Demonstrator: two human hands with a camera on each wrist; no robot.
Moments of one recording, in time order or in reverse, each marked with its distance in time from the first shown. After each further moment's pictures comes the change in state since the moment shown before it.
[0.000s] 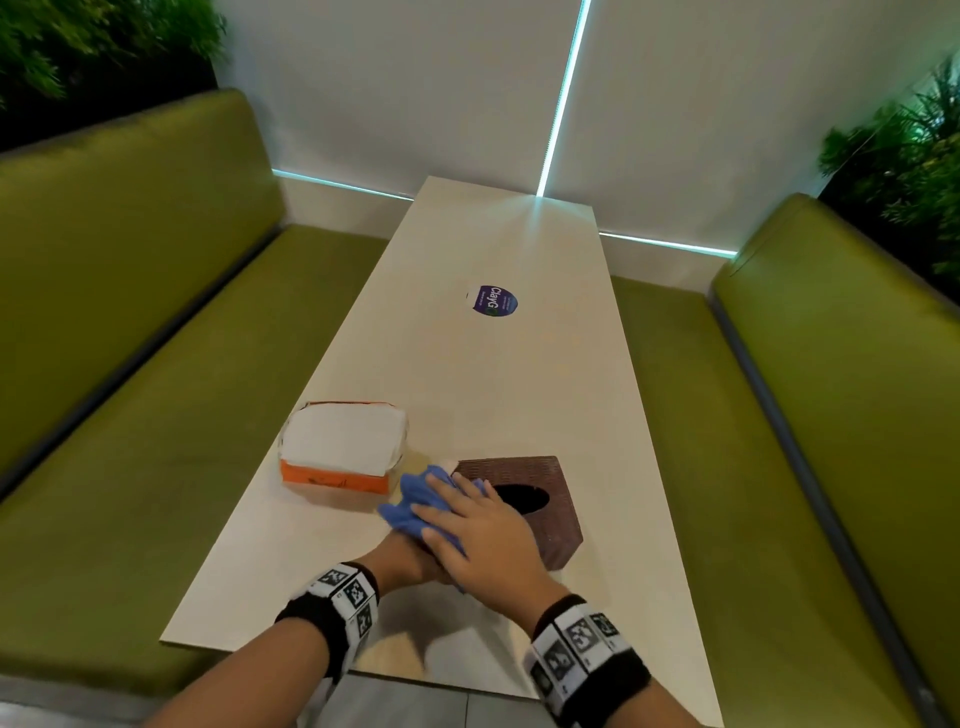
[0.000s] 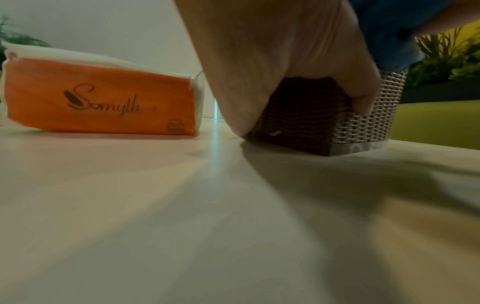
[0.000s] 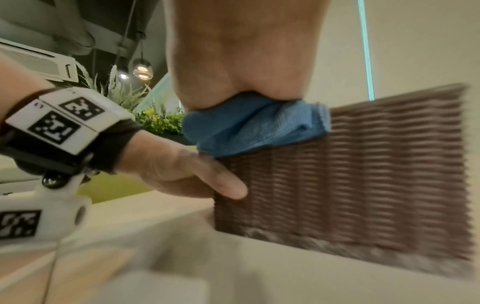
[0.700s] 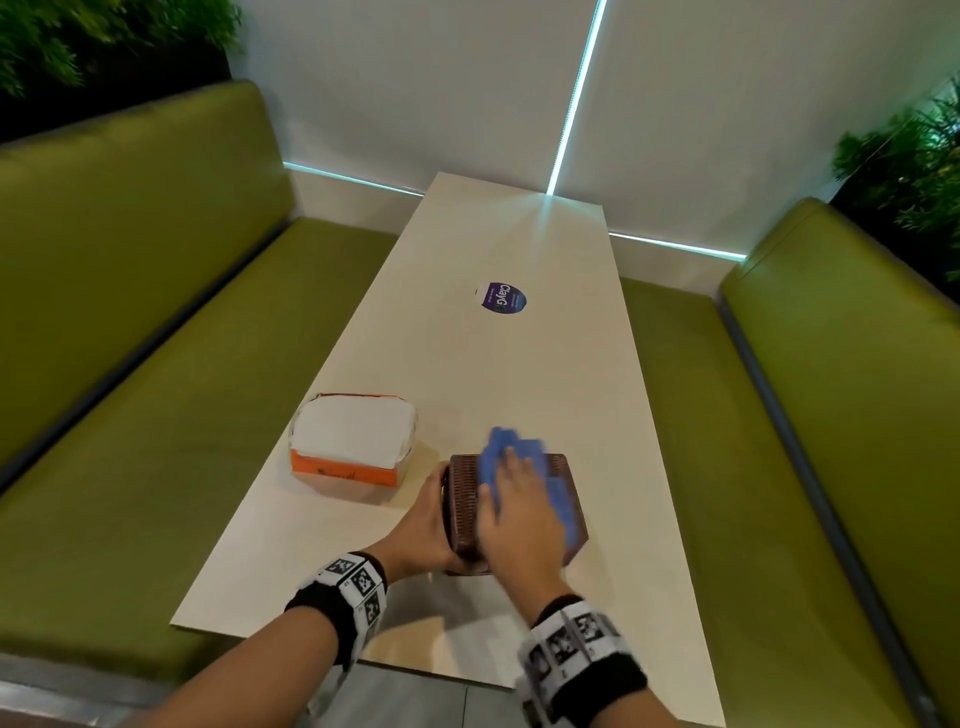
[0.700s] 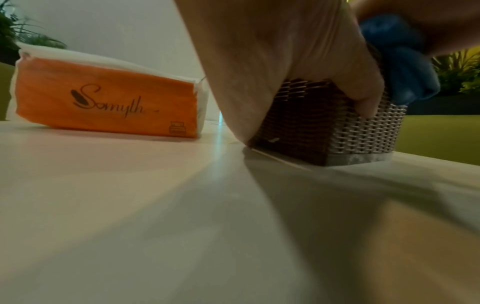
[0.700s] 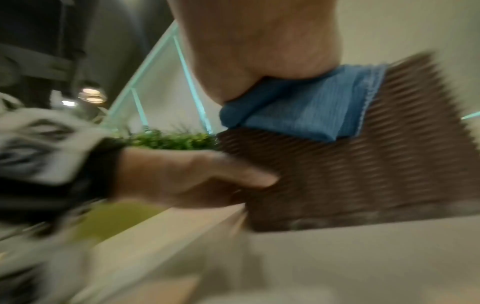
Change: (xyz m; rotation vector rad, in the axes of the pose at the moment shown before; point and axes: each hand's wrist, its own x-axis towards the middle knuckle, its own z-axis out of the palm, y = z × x) left_hand -0.001 0.004 -0.005 -0.246 -0.052 -0.162; right_hand 0.003 0.005 0.004 0.006 0.242 0.475
